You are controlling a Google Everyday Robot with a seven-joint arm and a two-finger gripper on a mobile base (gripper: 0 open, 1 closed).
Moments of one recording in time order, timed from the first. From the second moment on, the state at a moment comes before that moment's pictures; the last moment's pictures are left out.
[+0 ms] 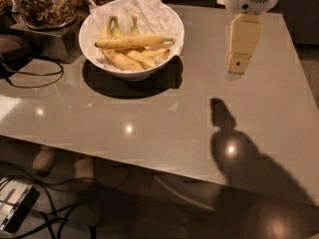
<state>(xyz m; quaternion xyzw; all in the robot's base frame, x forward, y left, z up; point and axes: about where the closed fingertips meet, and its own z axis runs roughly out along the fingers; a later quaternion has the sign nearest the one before) 0.522 -0.141 1.012 -0.67 0.73 -0.09 0.14</state>
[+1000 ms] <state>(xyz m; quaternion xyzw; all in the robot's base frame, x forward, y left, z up) 0.609 -0.082 1.045 -0.72 0.66 -0.10 0.19</state>
